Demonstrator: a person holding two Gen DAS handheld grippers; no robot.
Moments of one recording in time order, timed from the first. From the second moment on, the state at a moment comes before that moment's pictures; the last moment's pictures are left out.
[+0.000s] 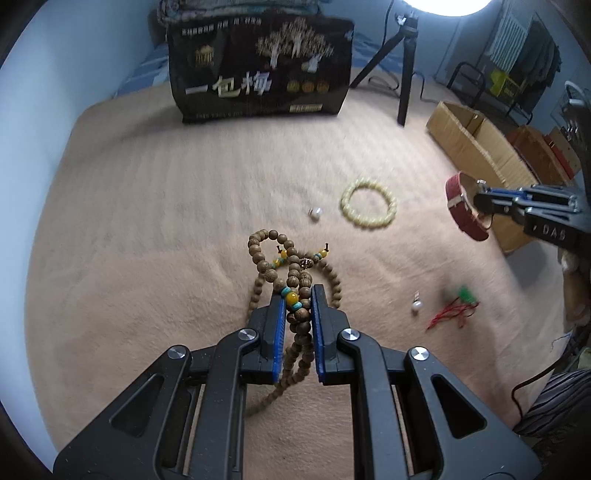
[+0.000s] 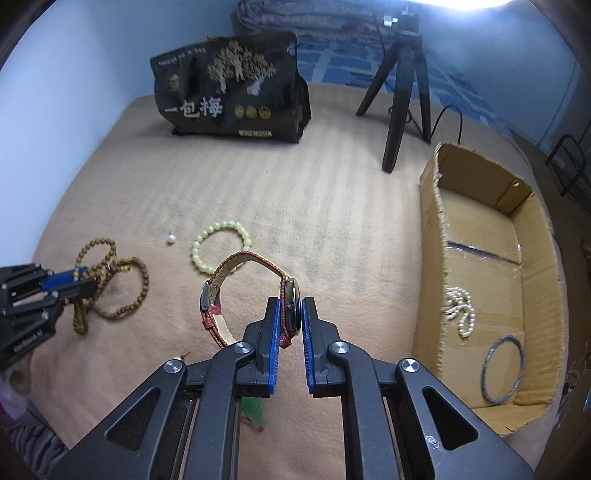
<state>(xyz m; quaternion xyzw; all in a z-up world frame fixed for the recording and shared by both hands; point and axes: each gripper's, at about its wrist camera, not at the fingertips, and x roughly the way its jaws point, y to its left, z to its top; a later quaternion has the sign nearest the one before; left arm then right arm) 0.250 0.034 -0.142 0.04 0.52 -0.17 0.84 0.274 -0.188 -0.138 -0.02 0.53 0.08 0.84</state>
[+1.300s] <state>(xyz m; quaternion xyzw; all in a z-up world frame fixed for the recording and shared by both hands) 0.269 -0.134 0.092 0.06 0.32 -0.30 0.89 0.200 -0.349 -0.055 0.03 0.45 -0.01 0.89</state>
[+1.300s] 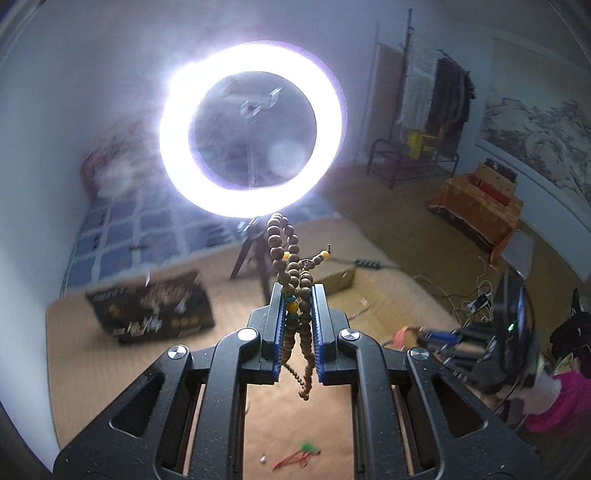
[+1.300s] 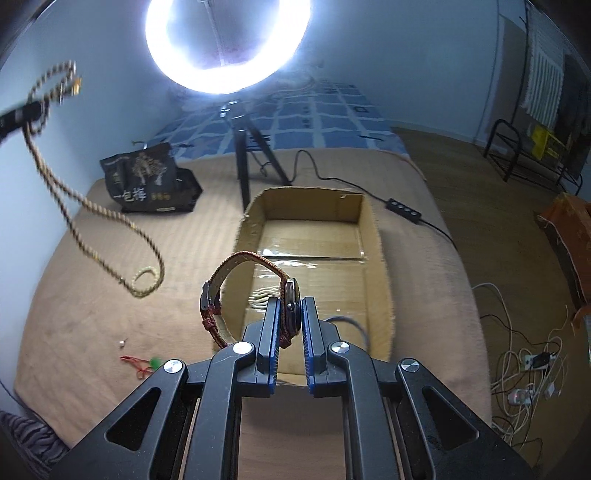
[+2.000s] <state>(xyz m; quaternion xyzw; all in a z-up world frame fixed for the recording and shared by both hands) 0.320 -0.263 0.060 0.07 0.32 -0.36 0.87 0.217 -0.391 -0.090 0.04 0.47 -0.03 0.88</state>
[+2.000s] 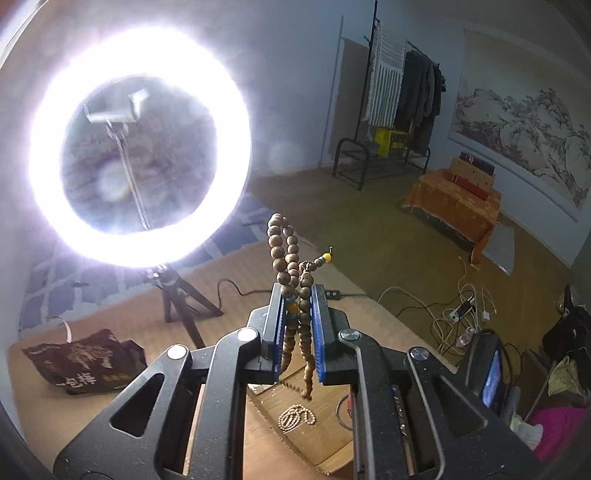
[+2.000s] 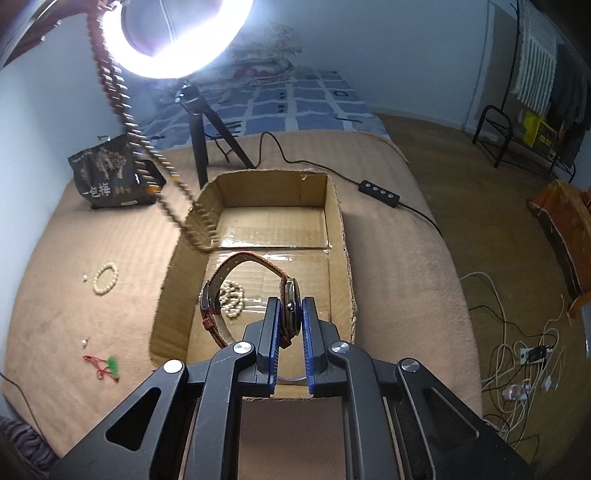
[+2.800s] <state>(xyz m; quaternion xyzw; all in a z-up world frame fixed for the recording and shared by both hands) 0.350 -0.296 -0.057 0.09 0.44 -0.33 0.83 0.246 -0.409 -0.140 0.06 0.50 -0.05 0.86</state>
